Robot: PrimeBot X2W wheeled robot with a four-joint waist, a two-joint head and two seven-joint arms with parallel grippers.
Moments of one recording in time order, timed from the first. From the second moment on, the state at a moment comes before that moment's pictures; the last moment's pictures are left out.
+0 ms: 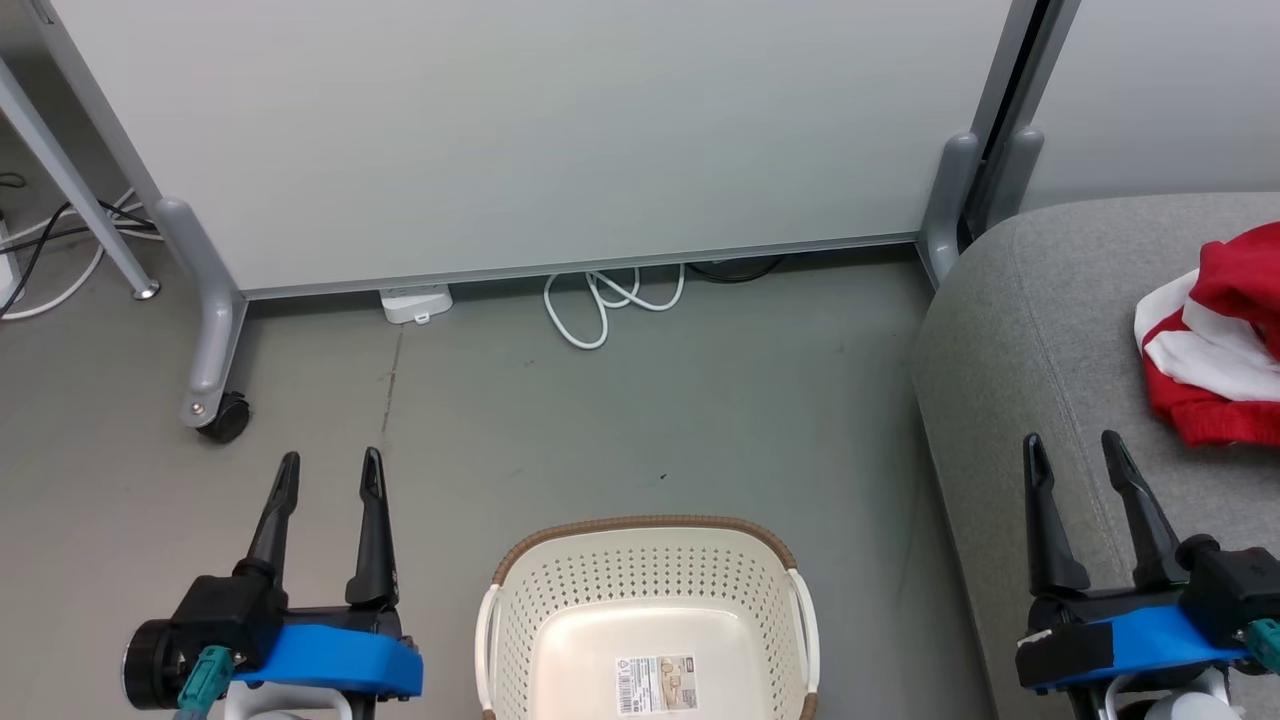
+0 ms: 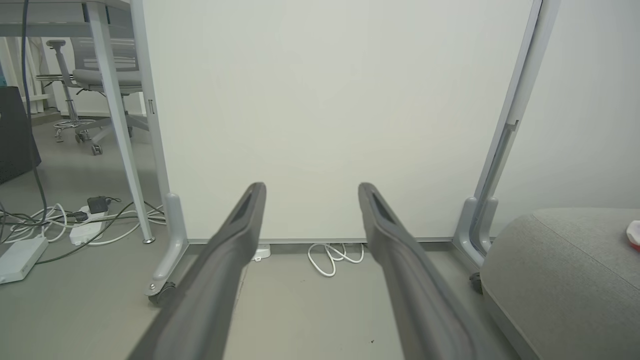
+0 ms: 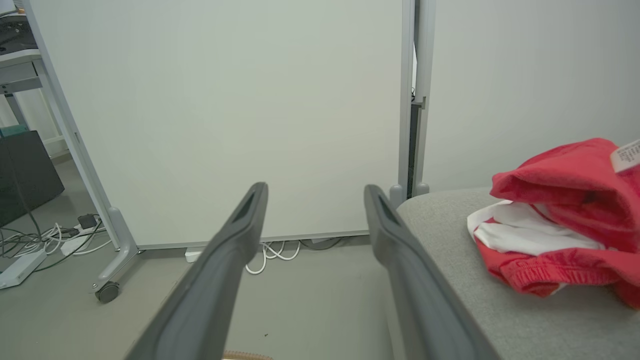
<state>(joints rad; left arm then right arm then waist) -0.06 0.06 -0.02 0.21 -0.15 -0.11 -0.26 -0.06 -0.05 -0.09 0.15 0.14 0.13 -0.26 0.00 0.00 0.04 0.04</state>
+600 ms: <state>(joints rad) -0.02 0.05 0.00 0.27 -0.37 -0.11 -0.20 -0.05 -0.05 -0.10 0.21 0.36 0.13 -0.20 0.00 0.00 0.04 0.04</state>
